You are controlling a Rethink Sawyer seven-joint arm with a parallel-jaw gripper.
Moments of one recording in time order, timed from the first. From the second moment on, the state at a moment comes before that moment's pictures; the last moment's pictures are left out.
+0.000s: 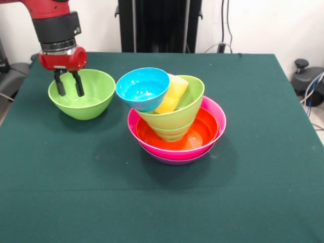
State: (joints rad) arm -1.26 -0.46 0.69 1.84 -0.95 0.40 2.12
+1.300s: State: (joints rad) arm -1.40 -0.68 0.82 1.86 -0.80 0.55 2.06
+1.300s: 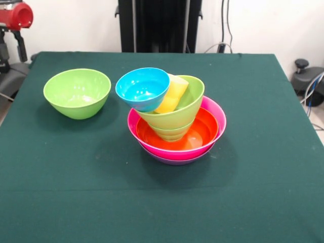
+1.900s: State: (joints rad) arm -1.40 -0.52 0.81 1.84 -0.95 0.54 2.05
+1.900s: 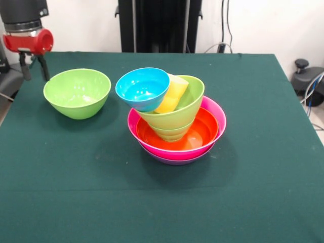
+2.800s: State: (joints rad) arm -1.41 -0.44 0.80 1.79 -0.98 0.54 2.05
